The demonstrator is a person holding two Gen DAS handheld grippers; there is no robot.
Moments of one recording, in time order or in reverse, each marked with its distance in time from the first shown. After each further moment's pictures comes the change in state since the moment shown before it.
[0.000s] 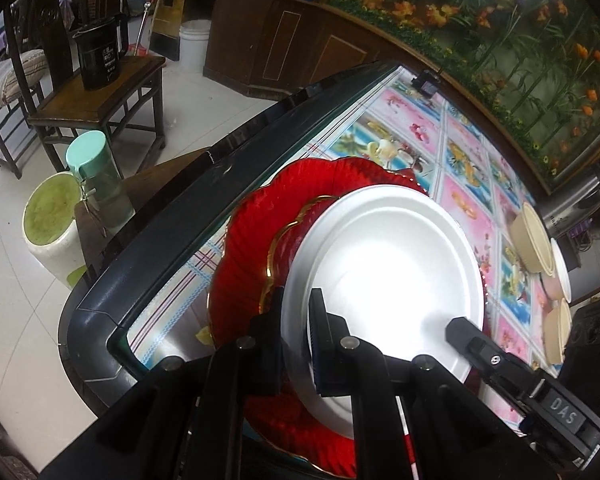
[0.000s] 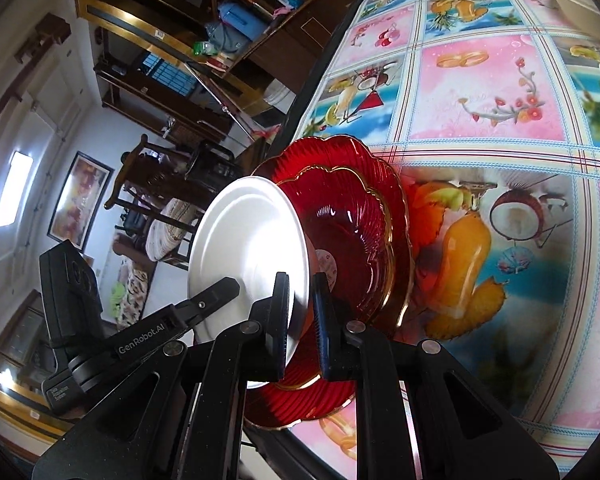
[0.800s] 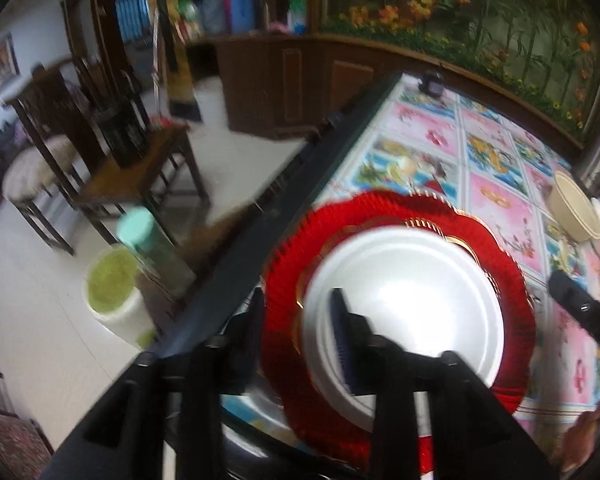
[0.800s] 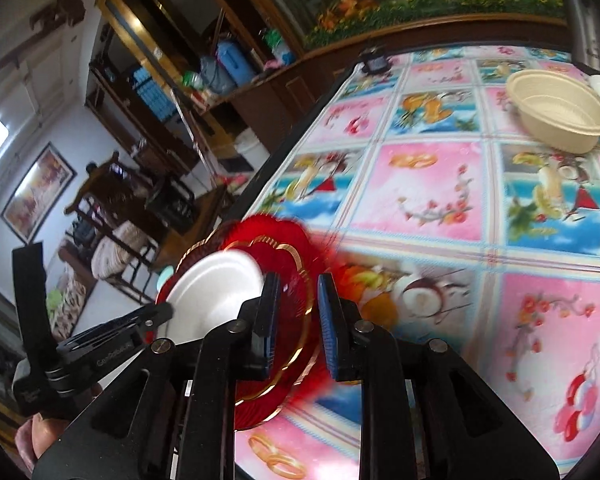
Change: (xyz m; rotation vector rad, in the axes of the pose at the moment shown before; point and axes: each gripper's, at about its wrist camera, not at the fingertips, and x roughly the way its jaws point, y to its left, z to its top) left arm -0.031 -0.024 -0.002 0.226 -0.175 0.267; right arm -0.048 -0.001 0.013 -0.157 -0.232 -0.205
